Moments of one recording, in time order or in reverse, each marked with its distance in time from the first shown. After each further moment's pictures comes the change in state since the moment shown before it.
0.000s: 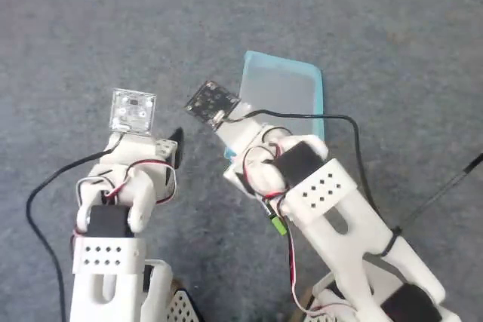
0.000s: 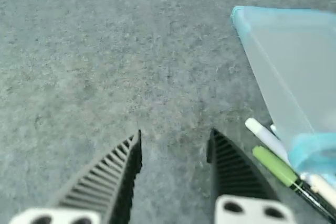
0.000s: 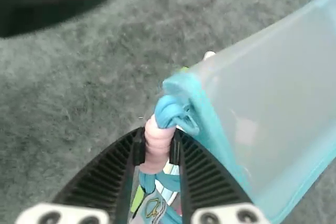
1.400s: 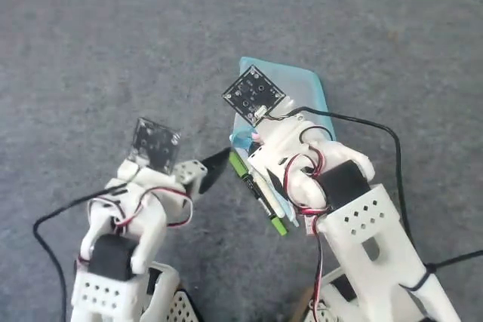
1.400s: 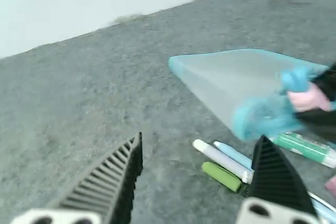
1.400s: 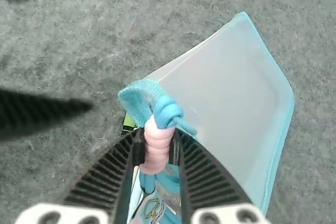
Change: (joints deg) left arm 13.9 -17.8 1.7 6.0 0.2; right arm 8.6 -14.2 5.3 -4.2 1.7
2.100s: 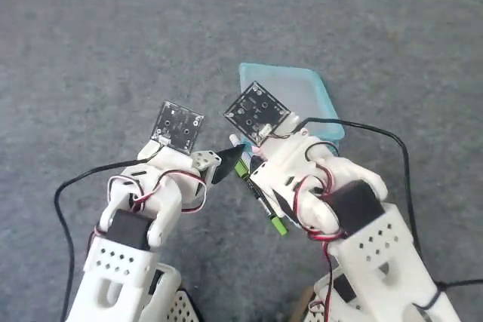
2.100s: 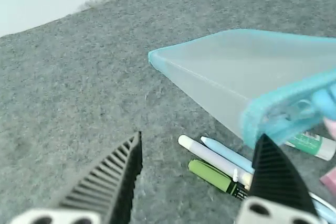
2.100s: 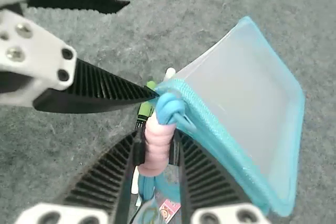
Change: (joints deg) left arm 1.9 15.5 0.6 -10.7 0.4; right arm -3.2 -7.8 0.0 6.9 -0.7
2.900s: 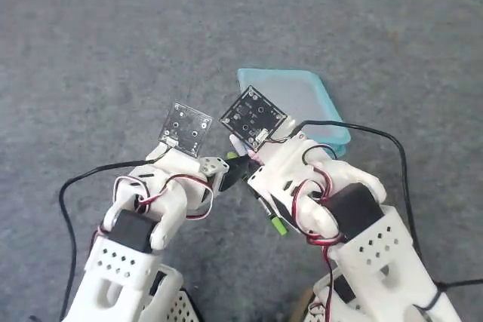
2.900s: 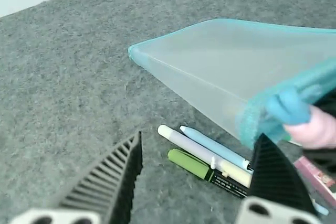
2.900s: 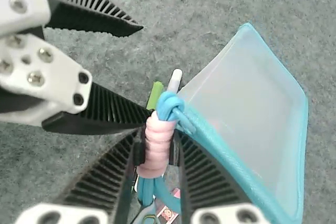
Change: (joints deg) left arm 4.0 0.0 -1.3 4.2 2.5; right arm -1.6 -0.3 0.0 0.5 -0.1
